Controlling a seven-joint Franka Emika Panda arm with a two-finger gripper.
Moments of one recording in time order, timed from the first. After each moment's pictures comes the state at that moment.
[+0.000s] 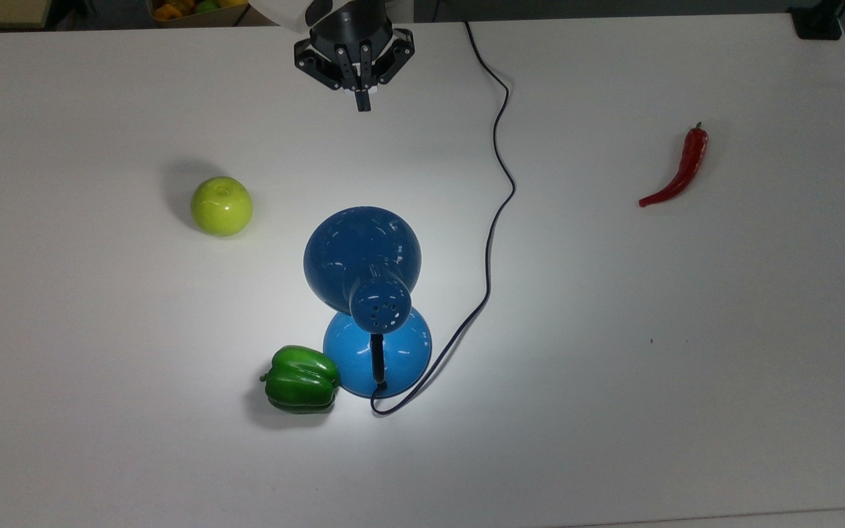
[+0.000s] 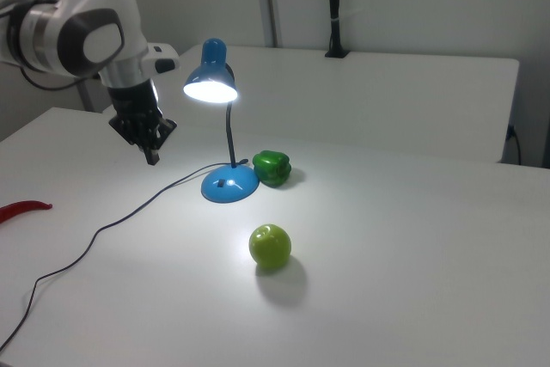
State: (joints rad) arm 0.17 0.06 -0.07 -1.79 0.05 1.90 -0.09
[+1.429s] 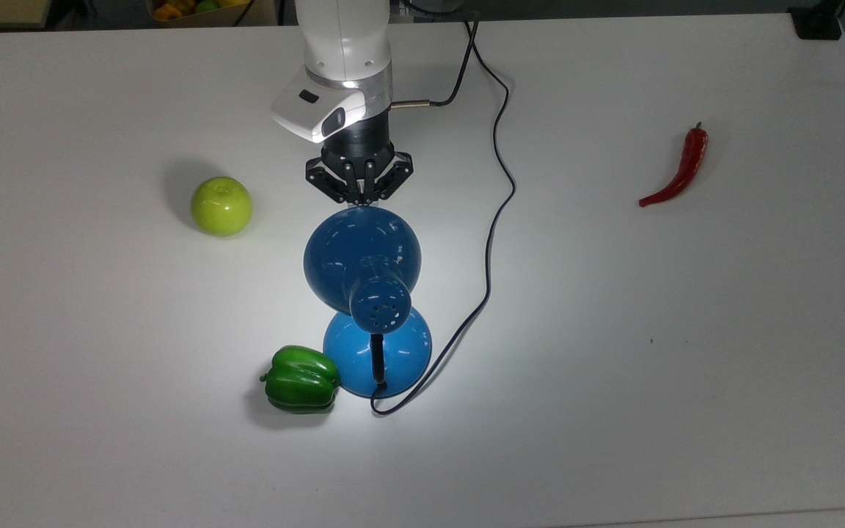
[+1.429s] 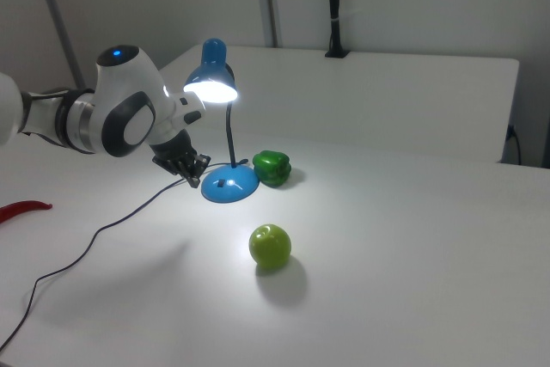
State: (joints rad) arm 0.17 0.23 -0.07 -1.95 0.03 2.50 -0.08
